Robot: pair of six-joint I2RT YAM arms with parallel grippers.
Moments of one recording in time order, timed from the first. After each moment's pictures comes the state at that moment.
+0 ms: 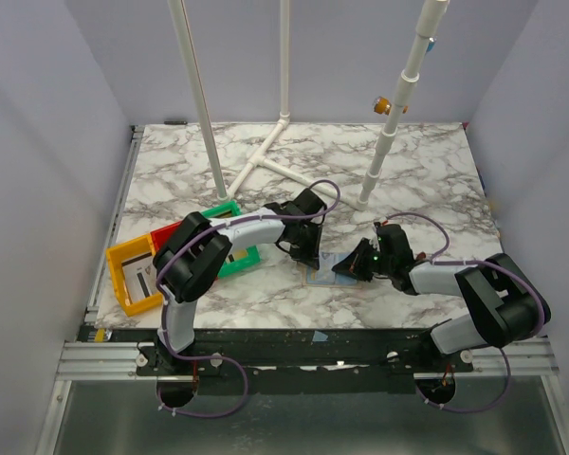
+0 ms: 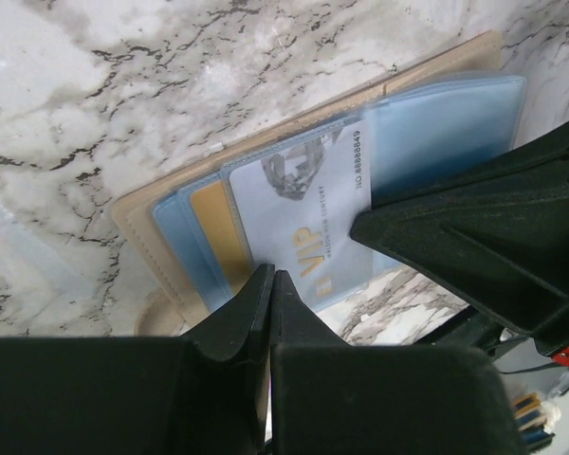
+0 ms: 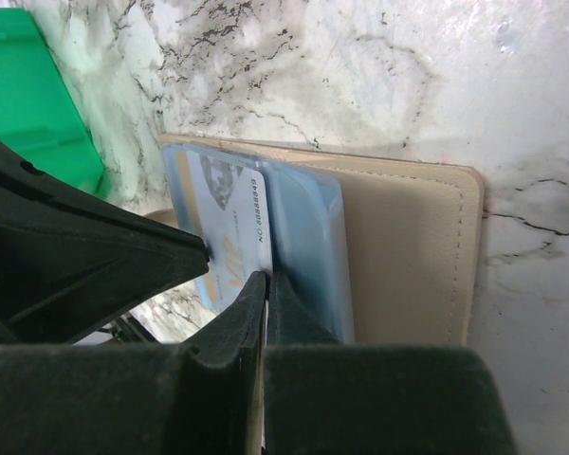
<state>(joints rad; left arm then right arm) -0.79 1.93 1.28 -0.46 0.30 -0.61 0.42 1.46 0.36 0.37 -0.36 0.95</state>
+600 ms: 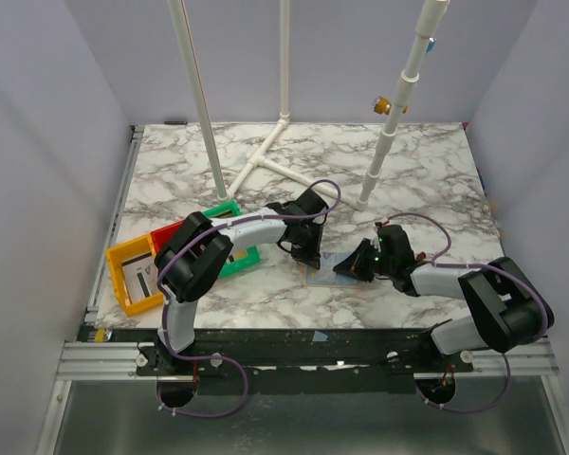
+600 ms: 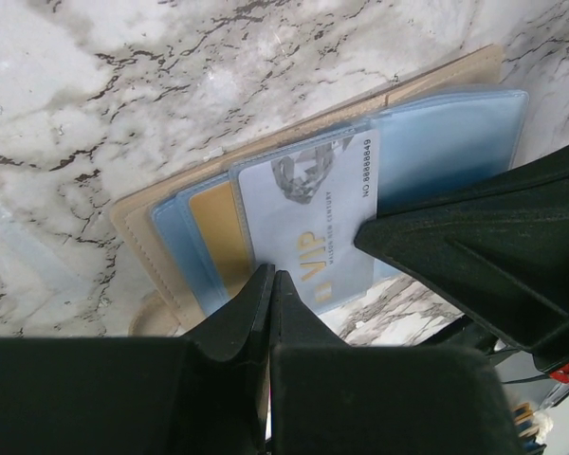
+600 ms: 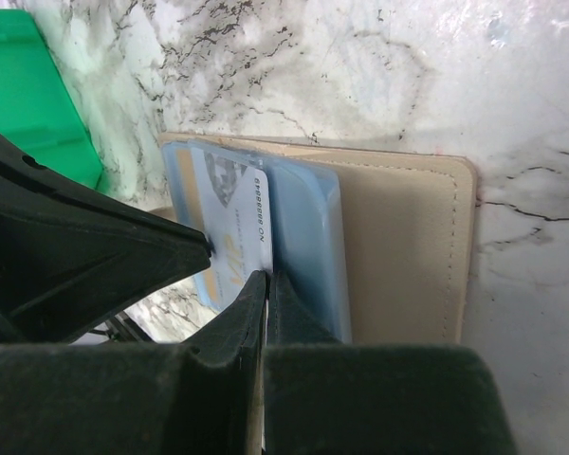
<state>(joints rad) -0.79 1.95 1.30 -0.48 0.27 -0.64 0.42 1.43 0.35 0.35 -0.35 0.94</state>
